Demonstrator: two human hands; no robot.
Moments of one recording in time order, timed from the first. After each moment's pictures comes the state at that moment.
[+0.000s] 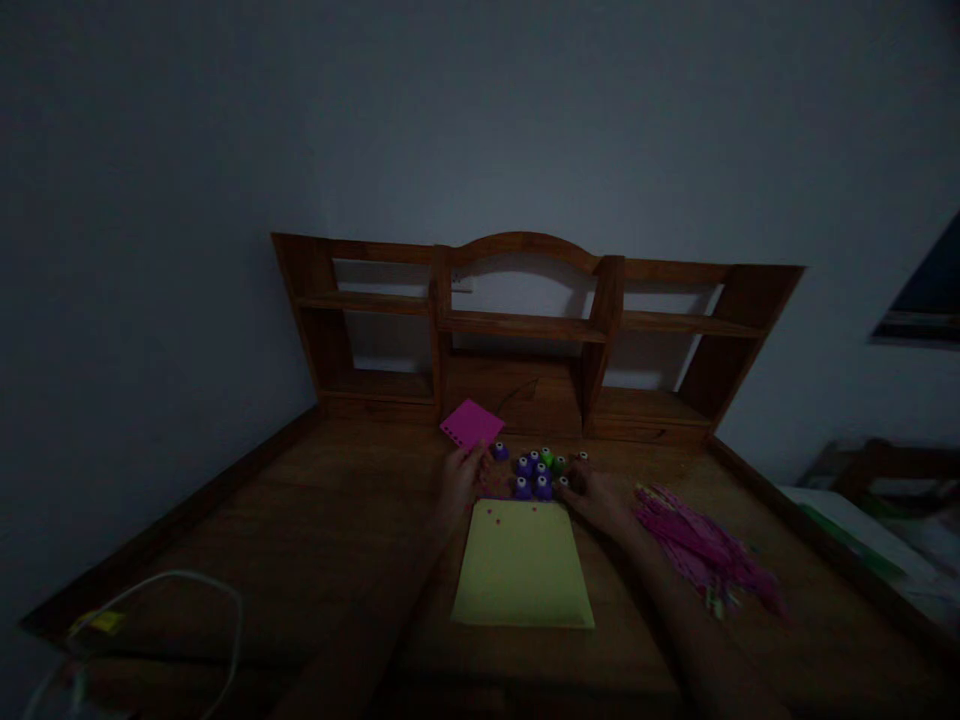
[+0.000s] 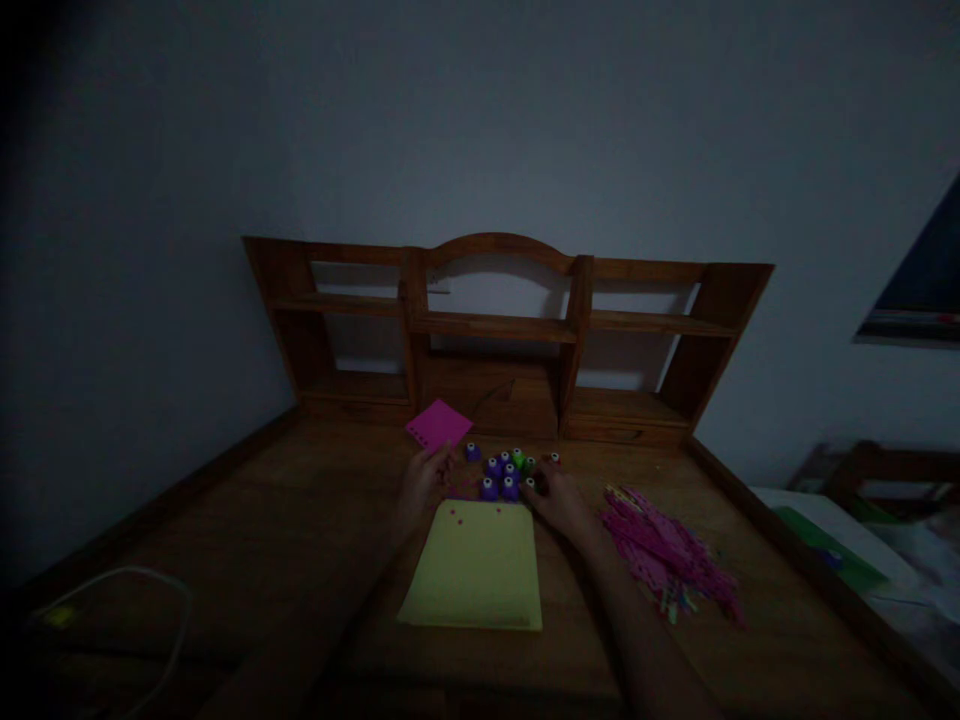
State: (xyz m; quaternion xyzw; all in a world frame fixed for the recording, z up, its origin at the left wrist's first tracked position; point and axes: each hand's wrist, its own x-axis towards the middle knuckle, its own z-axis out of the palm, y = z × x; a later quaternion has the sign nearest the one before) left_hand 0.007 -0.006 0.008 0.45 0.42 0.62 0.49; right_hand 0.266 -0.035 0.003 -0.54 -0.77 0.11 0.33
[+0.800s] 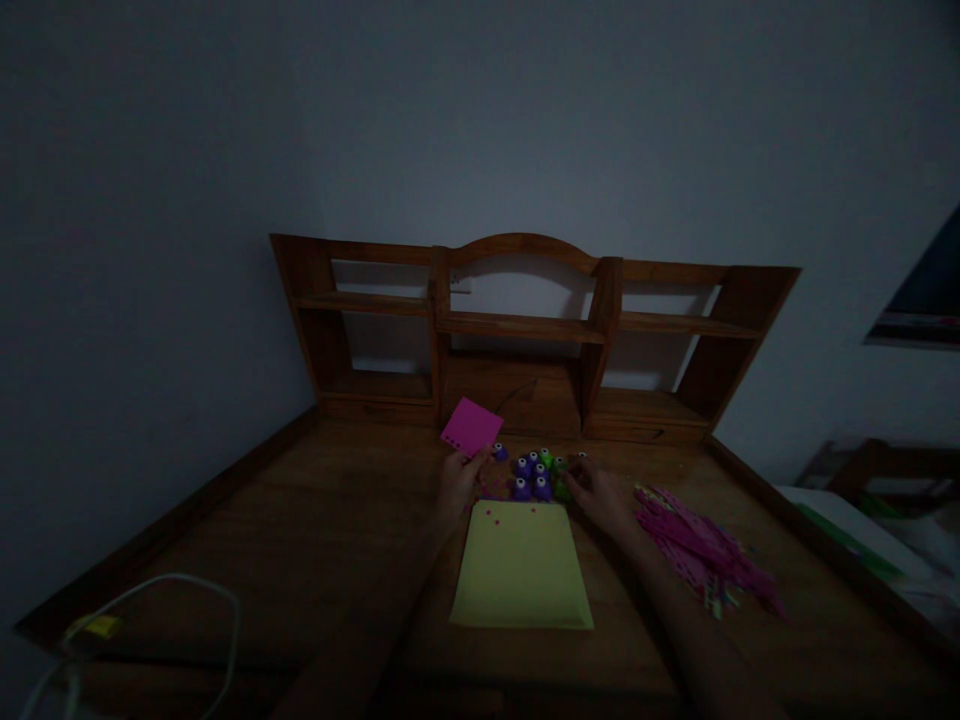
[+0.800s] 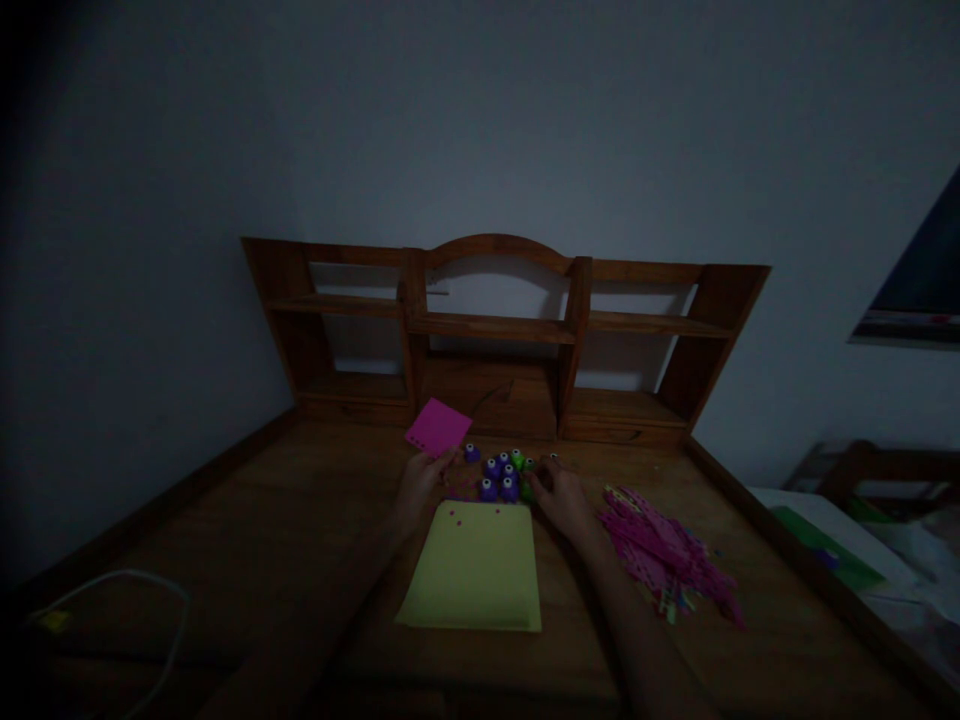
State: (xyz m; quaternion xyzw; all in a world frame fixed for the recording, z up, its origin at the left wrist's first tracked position) left_hand 0.003 -0.002 0.002 0.48 0.45 0.61 0.44; right_hand 0.263 -0.042 0.015 -0.57 -0.74 0.07 0.36
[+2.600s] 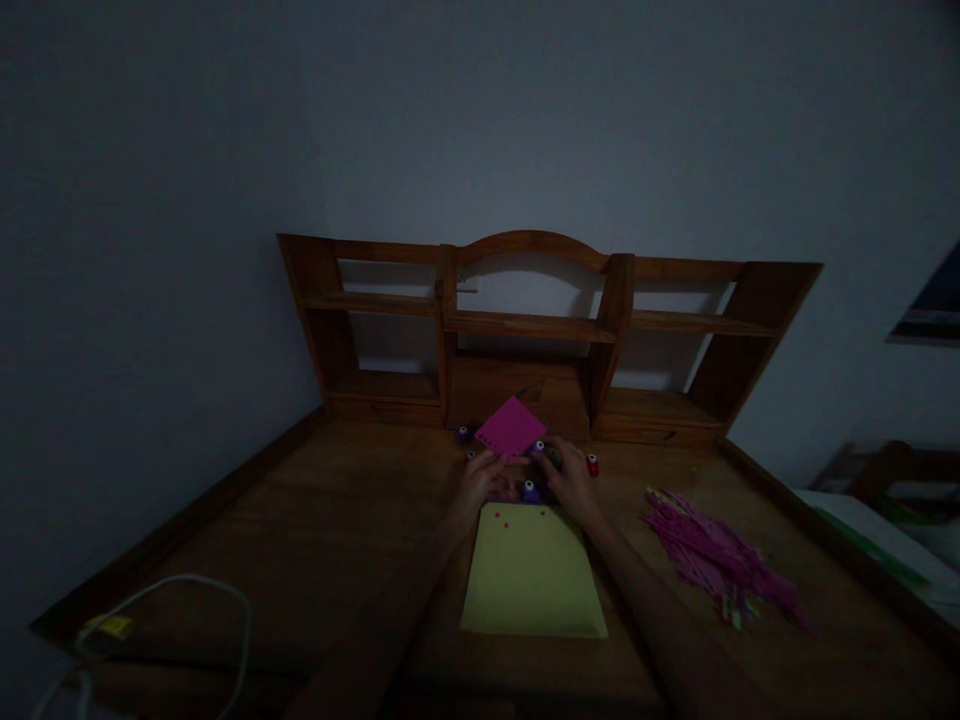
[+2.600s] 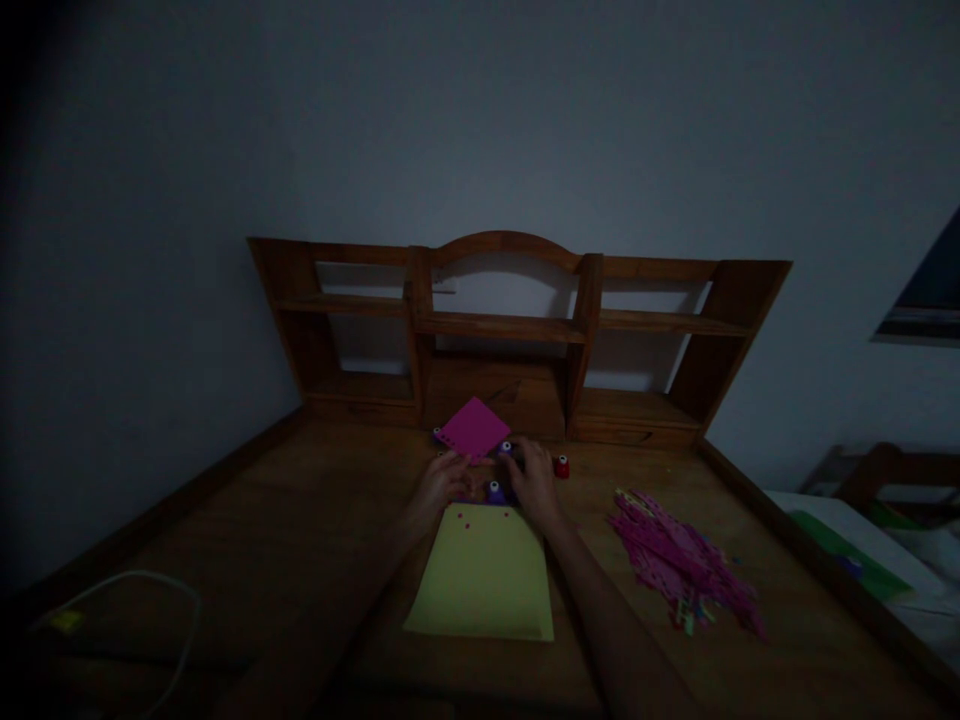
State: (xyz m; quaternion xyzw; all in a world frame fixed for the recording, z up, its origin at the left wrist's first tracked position) left_hand 0.014 -0.013 0.010 0.48 0.33 0.52 0.62; right_hand 0.202 -0.003 0.008 -0.48 -0.72 0.11 0.49
